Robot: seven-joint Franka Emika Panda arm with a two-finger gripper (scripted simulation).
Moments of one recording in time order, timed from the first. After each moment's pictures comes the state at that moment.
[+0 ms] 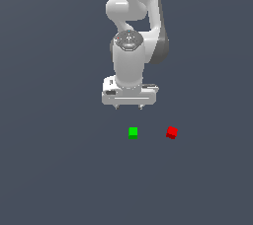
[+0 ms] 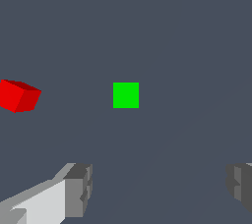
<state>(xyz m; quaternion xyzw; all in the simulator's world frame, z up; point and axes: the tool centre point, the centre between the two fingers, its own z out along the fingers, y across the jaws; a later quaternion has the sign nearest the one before) -0.002 0.010 0.169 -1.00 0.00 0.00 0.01</state>
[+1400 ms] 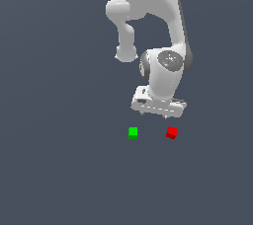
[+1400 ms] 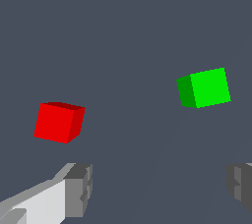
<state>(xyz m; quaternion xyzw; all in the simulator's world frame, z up) 0.008 0.119 0.119 -0.99 0.11 0.00 0.00</state>
